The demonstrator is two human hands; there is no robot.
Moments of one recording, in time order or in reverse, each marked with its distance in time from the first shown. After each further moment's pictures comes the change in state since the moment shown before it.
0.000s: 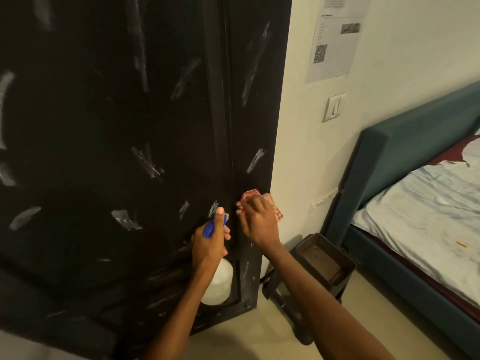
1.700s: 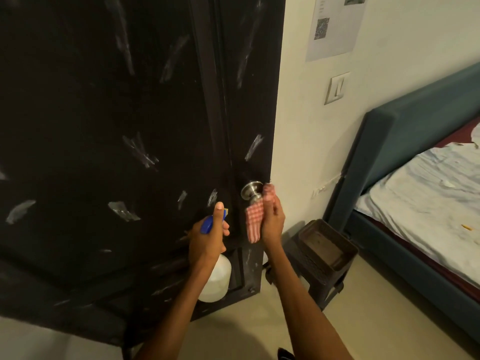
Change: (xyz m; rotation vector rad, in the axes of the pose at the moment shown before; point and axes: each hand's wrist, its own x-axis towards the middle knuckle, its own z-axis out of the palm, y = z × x) left_hand -0.013 -0.003 -0.003 0.053 -0.023 0.029; right_hand -0.024 -0.019 -0.004 1.070 0.225 0.951
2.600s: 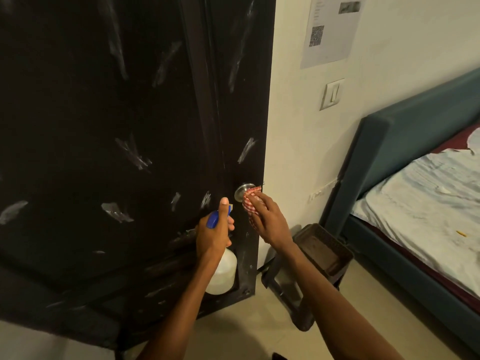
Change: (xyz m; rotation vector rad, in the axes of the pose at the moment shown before) left_hand 0.008 0.010 0.031 -0.038 0.043 -0.031; right_hand 0.043 0.011 -0.048 -0.912 -0.434 -0.727
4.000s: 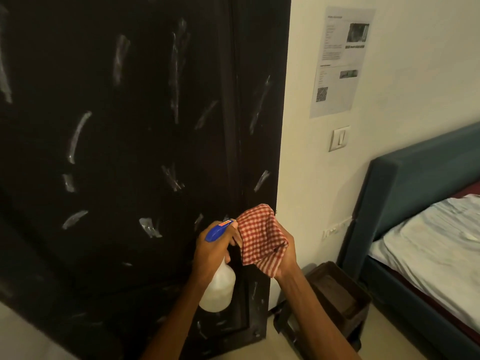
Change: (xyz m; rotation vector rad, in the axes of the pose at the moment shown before) left_hand -0.025 0.031 -0.057 -0.091 -0.114 0.217; right_hand 0.003 -0.133 -0.082 1.749 0.061 0.969
